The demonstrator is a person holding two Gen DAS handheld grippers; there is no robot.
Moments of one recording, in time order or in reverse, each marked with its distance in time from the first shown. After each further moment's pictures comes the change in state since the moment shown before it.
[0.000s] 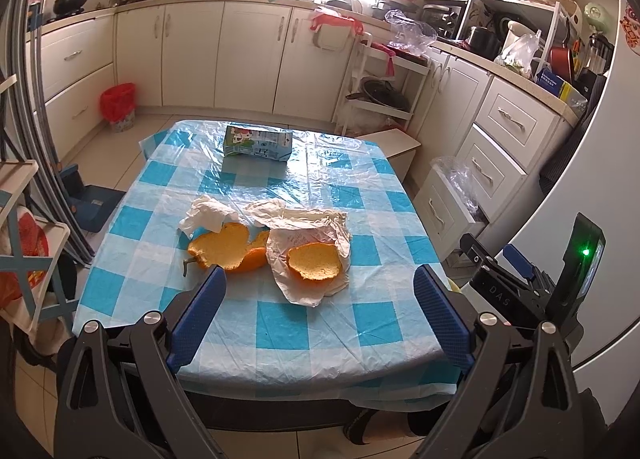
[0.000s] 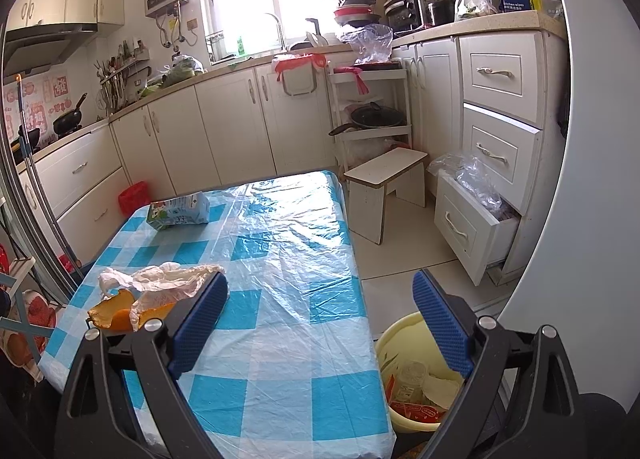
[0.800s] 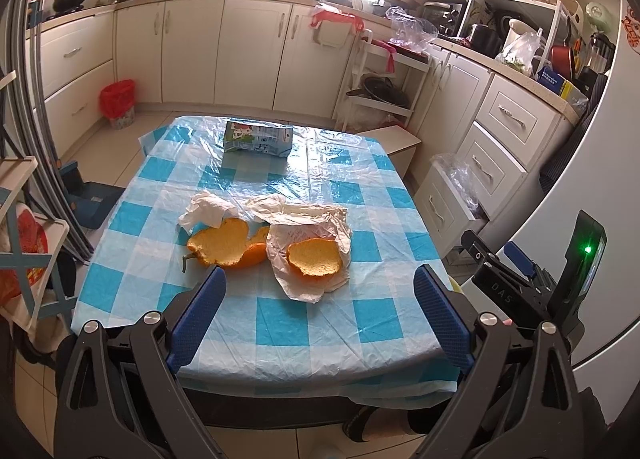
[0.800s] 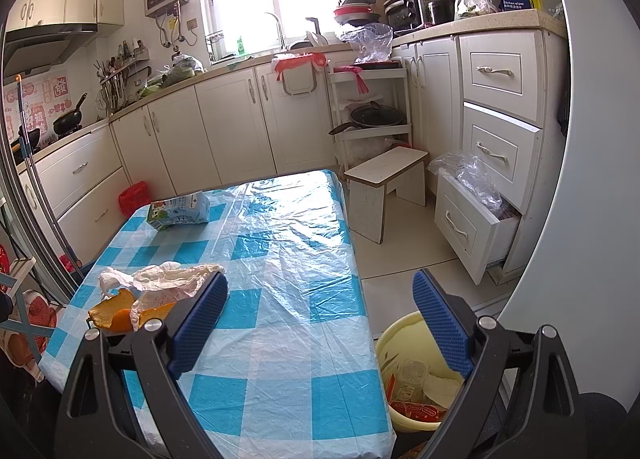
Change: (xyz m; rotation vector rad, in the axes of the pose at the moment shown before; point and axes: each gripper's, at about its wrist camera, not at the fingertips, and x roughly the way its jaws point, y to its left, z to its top) left arm 0.001 0.001 -0.004 0.000 0.008 0.001; right arm 0.000 0.000 0.000 -0.001 -0.001 0.001
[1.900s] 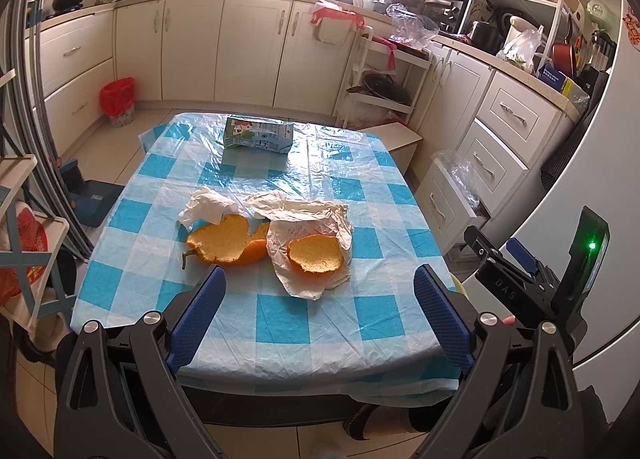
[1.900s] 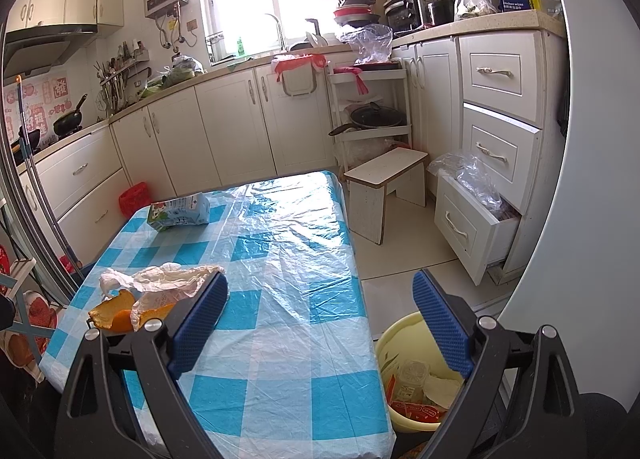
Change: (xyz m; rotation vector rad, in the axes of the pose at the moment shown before) left arm 0.001 0.000 -0.004 -0.001 0.007 0.001; right arm 0.000 -0.001 0.000 -0.001 -0.001 0.002
